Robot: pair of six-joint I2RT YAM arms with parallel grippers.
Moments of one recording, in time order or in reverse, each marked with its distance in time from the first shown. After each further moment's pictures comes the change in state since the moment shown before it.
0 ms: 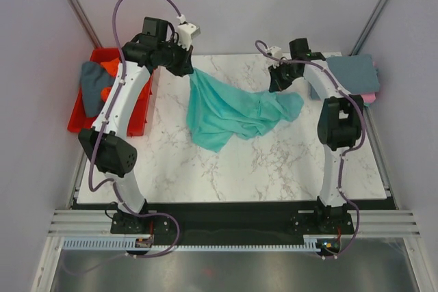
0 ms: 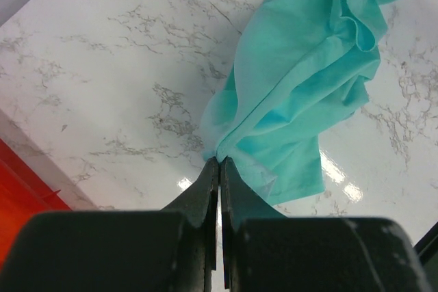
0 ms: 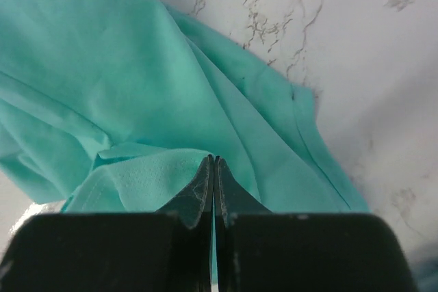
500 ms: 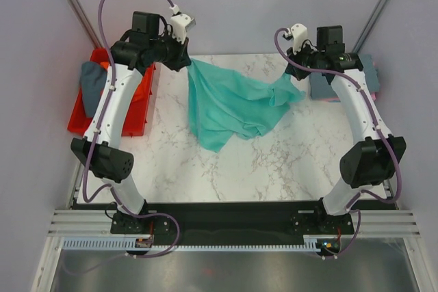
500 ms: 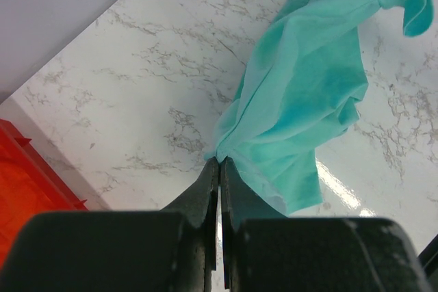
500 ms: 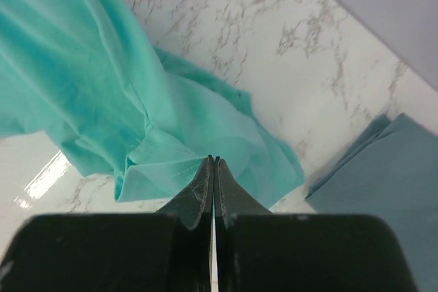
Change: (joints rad) left arm 0.000 -0.039 0.066 0.001 0.003 -0.001; right arm -0.011 -0.420 -0.108 0.039 0.088 0.012
